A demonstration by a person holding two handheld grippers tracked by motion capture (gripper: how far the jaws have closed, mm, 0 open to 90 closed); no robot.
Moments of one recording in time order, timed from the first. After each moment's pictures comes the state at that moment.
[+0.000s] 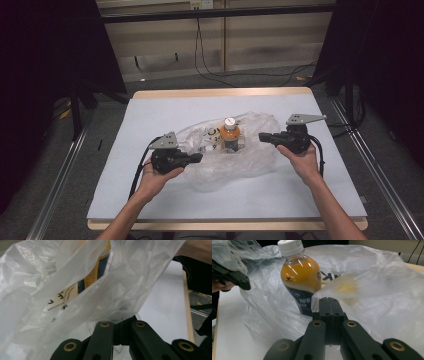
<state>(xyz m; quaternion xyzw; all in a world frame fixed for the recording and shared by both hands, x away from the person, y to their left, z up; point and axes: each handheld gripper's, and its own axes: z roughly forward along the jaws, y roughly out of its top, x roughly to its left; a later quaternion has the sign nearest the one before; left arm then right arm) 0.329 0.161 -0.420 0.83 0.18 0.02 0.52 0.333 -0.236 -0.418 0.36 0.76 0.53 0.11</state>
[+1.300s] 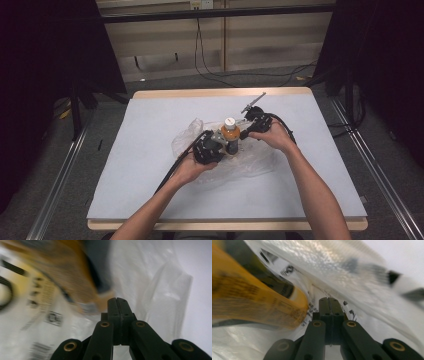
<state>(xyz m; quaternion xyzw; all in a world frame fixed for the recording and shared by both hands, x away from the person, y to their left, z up) 0.362 0.046 -0.449 0.94 0.14 0.04 0.30 0.448 -0.166 -0.452 0.35 0.89 0.29 -0.02</state>
